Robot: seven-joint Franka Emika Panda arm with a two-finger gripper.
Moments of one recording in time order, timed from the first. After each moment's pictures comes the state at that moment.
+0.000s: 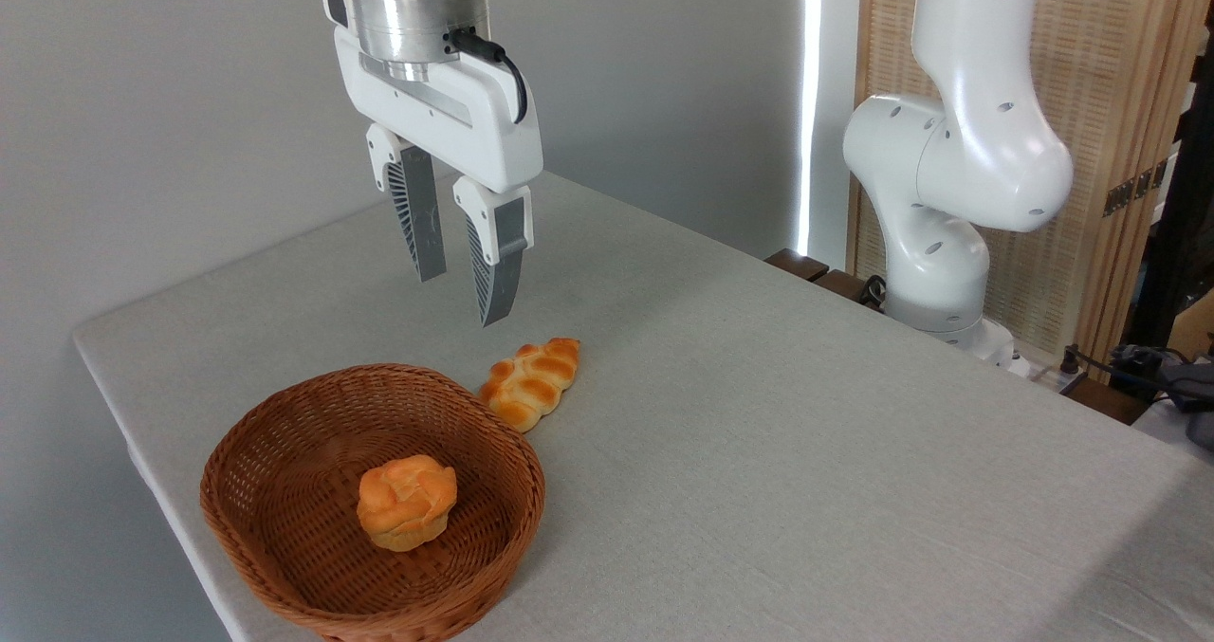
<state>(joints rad) -0.05 -0.07 -0.06 -1.75 -0.11 1.76 0.64</state>
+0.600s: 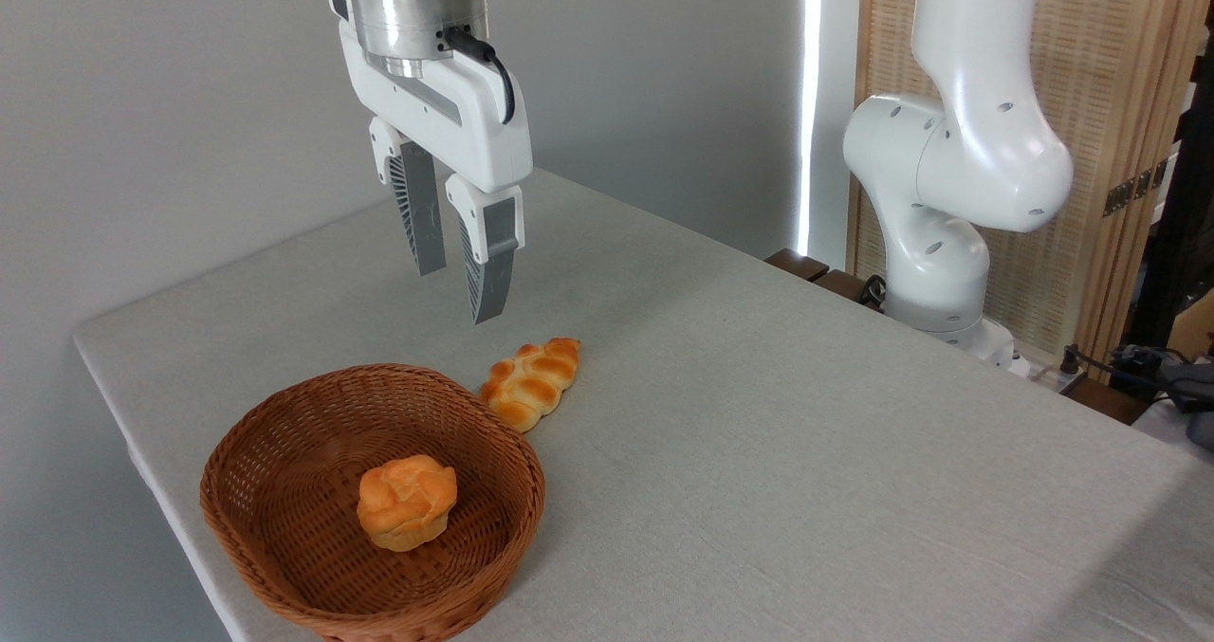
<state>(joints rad) -0.05 -0.07 -0.06 -1.74 -0.12 1.76 0.71</state>
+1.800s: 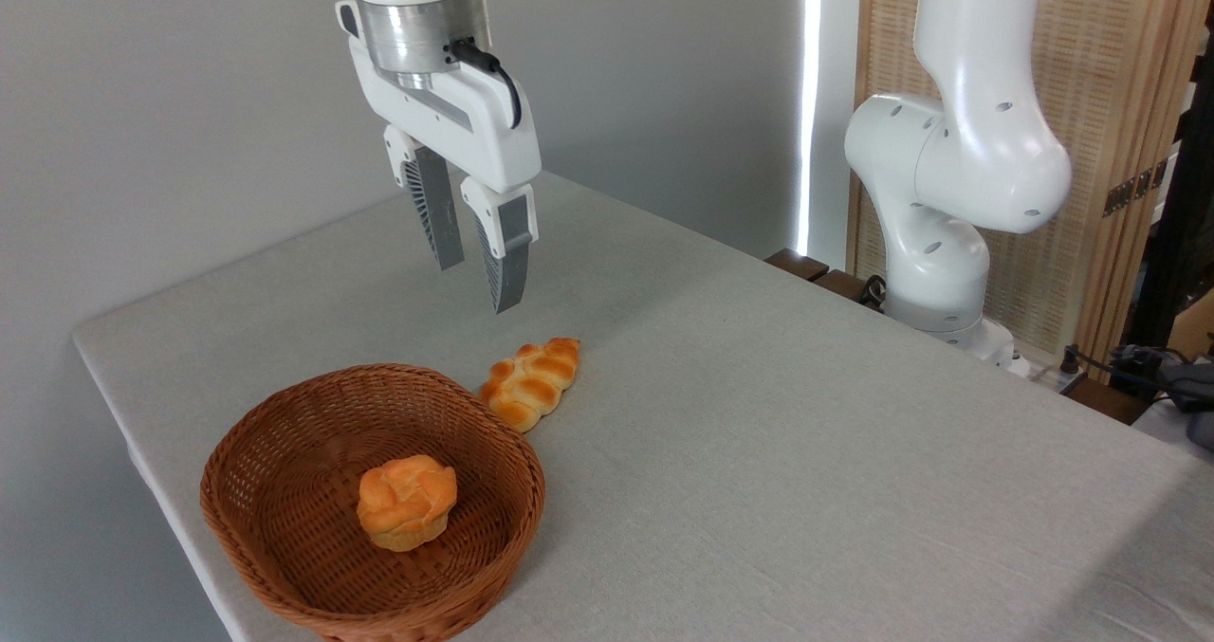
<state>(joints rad) -0.09 -0.11 -0.08 -1.83 -0.12 1.75 0.63</state>
